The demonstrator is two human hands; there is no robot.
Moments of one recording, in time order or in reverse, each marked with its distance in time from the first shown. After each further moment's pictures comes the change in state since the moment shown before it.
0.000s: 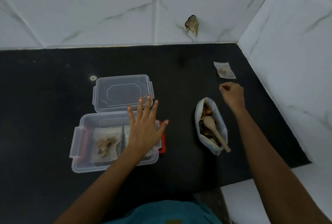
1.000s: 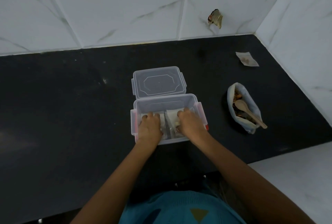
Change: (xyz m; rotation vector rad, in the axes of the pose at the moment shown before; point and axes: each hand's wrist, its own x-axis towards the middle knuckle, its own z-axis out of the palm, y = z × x) left_hand -0.057 -0.103 -0.023 -0.079 -0.238 -0.083; right_hand -0.212 -0.128 0.143 -0.591 -0.441 -0.375
